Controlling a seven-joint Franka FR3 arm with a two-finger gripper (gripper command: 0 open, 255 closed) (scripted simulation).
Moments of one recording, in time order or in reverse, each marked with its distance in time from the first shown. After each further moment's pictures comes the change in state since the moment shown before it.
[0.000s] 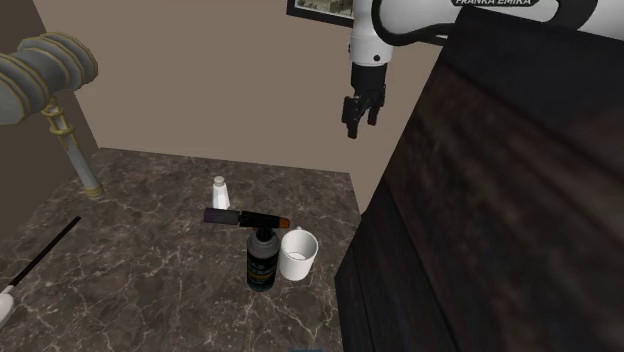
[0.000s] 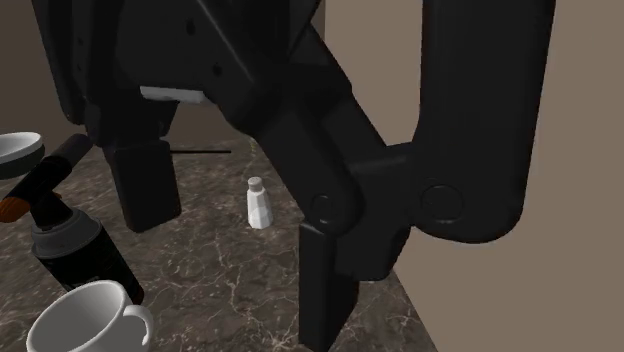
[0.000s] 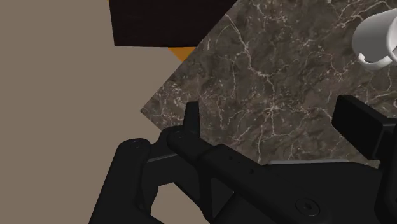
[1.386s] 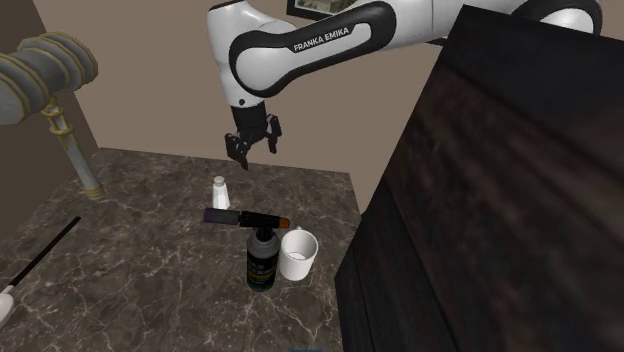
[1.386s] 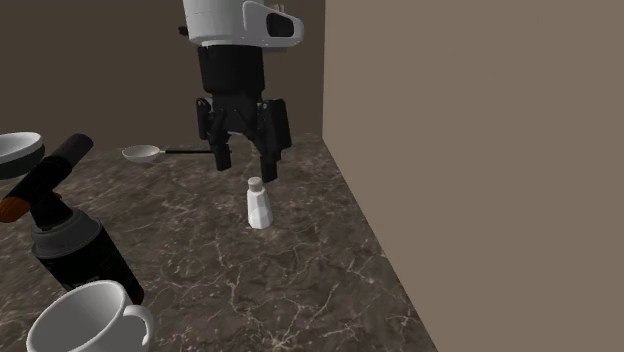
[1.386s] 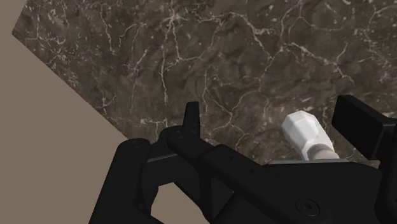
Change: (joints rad) arm 0.082 0.764 0.258 0.441 -0.101 0.283 0.423
